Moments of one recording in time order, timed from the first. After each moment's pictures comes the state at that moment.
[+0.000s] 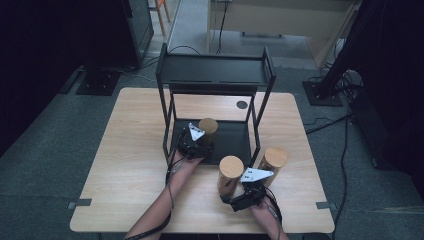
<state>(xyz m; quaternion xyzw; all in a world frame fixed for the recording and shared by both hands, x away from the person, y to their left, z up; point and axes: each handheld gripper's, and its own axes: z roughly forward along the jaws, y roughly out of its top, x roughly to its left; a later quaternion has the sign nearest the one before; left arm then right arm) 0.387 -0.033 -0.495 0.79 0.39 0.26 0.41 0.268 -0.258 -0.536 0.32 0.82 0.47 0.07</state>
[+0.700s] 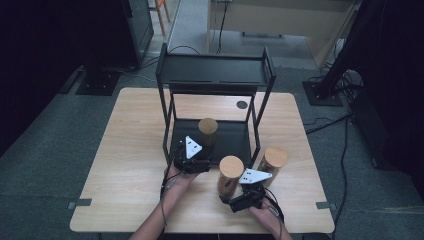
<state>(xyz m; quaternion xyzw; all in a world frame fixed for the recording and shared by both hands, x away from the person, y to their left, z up) 0.337 -0.020 -0.493 0.79 0.35 0.24 0.45 0.265 -0.254 -0.535 0.30 0.82 0.47 0.10</state>
